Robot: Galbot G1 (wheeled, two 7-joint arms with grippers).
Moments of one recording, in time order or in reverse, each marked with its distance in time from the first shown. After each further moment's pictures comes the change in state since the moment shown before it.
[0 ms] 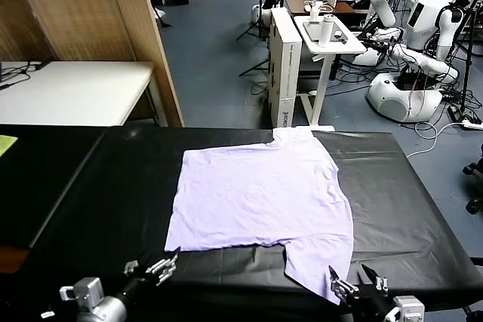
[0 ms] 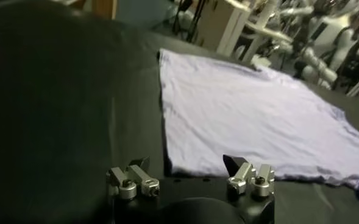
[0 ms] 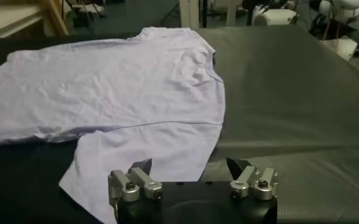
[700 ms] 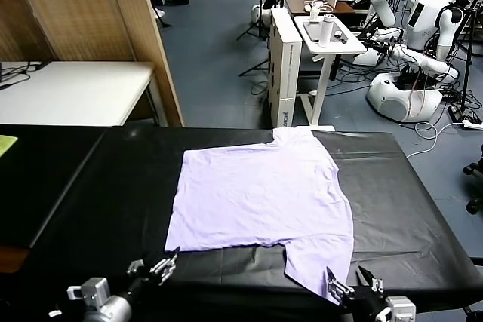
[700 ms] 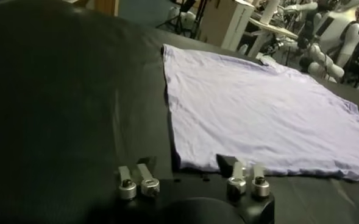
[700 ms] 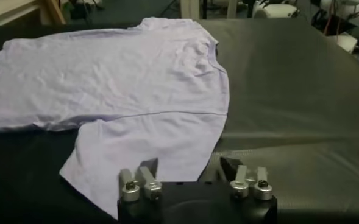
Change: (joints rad) left arm -0.014 -0.018 0.017 0.041 0.021 -0.019 -0.006; right arm -0.013 0.015 -0.010 -0.009 -0.009 -0.007 0.000
